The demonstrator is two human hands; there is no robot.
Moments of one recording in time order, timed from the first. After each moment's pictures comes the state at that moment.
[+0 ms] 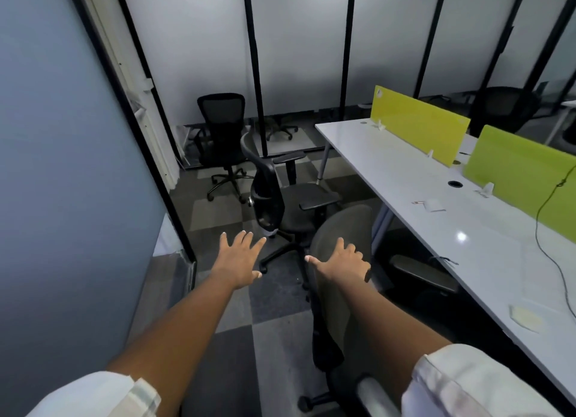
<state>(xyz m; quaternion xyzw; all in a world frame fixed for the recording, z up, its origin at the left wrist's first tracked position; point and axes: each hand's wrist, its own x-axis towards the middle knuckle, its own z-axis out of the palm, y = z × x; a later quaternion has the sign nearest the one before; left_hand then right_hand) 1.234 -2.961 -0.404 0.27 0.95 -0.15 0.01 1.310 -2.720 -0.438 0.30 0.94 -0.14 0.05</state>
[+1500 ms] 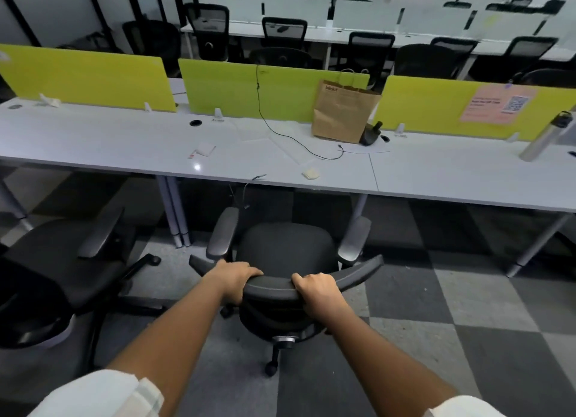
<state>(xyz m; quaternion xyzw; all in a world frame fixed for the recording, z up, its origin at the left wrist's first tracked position) 1.125 -2.784 -0.504 0.82 0.50 -0.23 0.15 1.363 -2.834 -0.513 0.53 0.84 -0.06 0.10</state>
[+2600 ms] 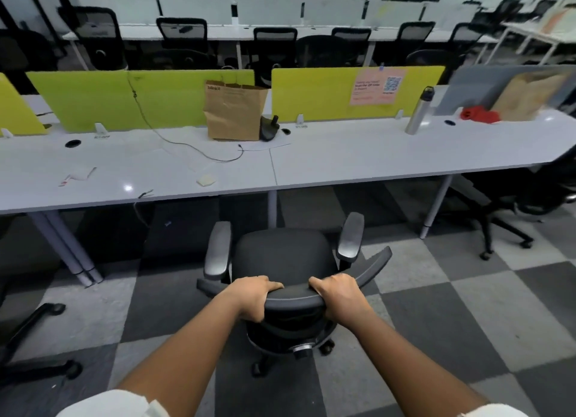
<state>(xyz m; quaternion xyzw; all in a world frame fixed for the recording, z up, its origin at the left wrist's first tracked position) 1.482 -2.805 -0.507 0.87 0.39 -0.21 0.22 1.711 -2.889 -0.511 0.62 0.78 -0.04 0.09</state>
